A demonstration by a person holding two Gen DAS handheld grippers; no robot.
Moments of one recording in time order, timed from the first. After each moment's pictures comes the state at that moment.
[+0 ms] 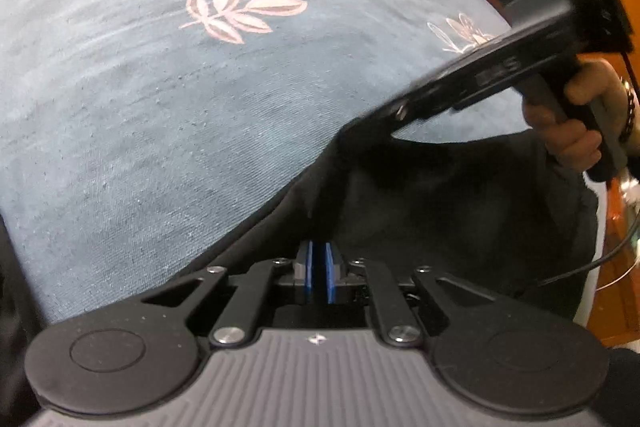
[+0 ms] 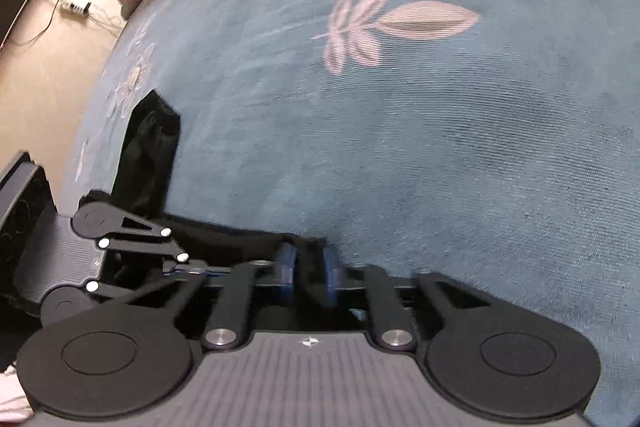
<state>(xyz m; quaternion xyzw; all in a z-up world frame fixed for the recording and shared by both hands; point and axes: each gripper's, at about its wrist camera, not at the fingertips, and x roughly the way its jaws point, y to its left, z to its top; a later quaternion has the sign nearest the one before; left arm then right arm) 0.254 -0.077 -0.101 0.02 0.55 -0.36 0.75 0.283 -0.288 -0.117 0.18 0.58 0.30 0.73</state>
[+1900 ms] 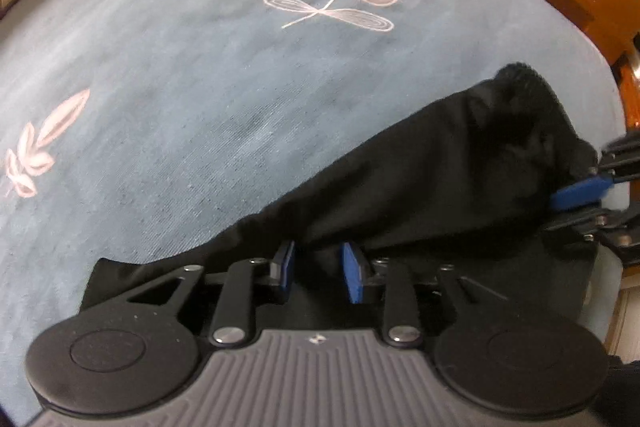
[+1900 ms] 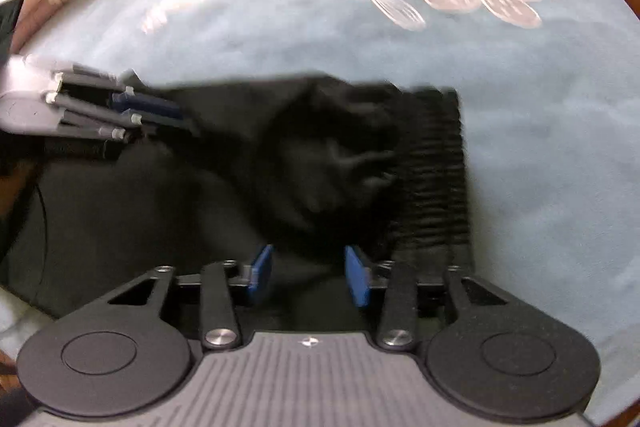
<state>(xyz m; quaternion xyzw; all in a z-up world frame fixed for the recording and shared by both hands) 0.199 -0.252 -0.074 0.21 0.51 -0.40 0.73 0.014 -0.405 -0.083 0.14 0.56 0.02 0.82</state>
